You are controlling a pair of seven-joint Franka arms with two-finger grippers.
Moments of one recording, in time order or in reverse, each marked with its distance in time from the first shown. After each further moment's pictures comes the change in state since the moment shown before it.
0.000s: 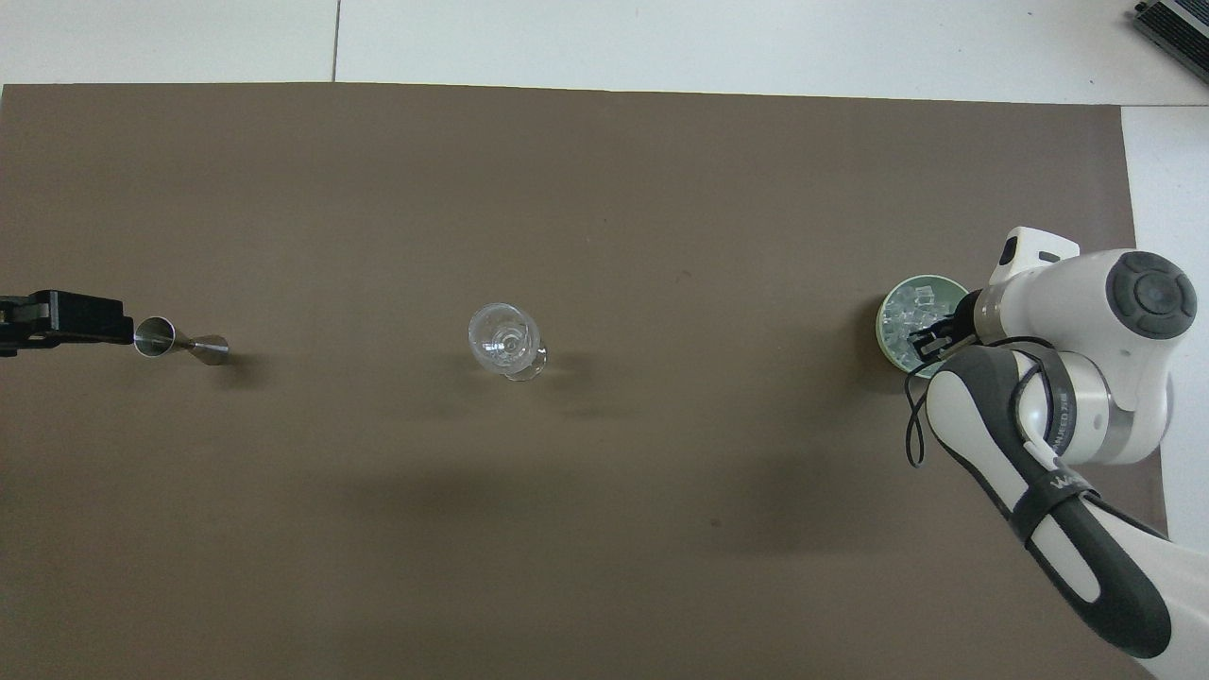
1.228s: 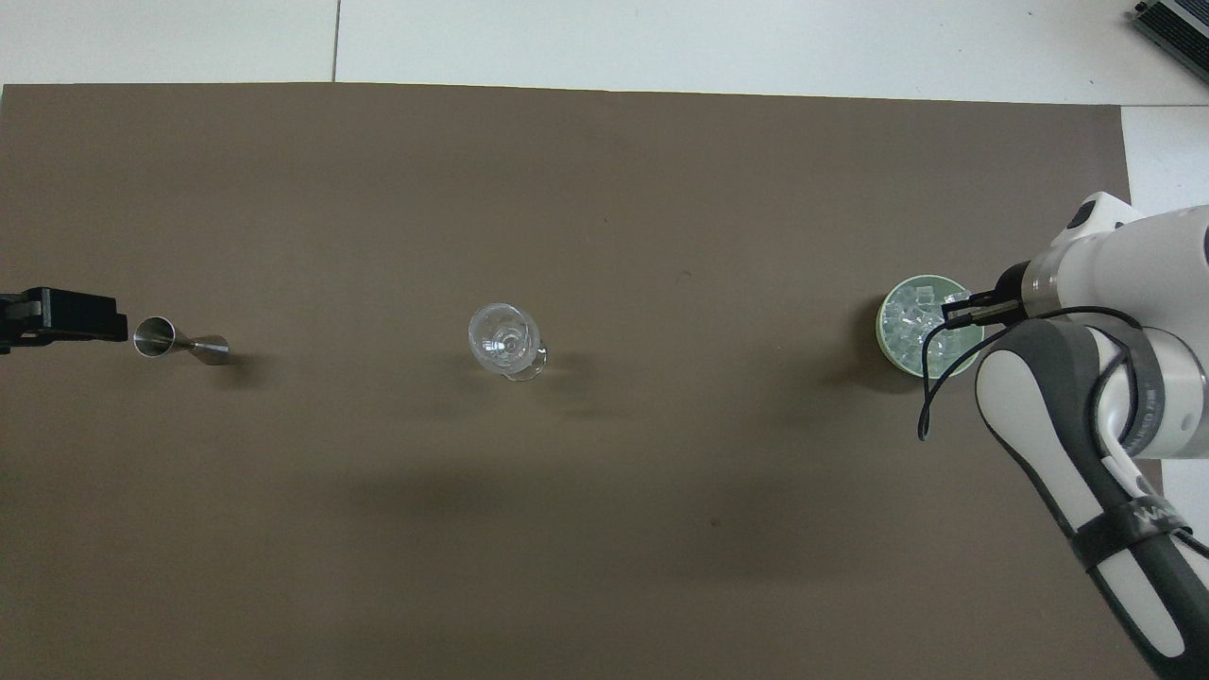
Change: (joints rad) left arm 0.029 0.000 -0.020 0.006 0.000 0.002 0.003; right arm 0.003 -0.106 0.018 0.130 0.015 -0.235 0.325
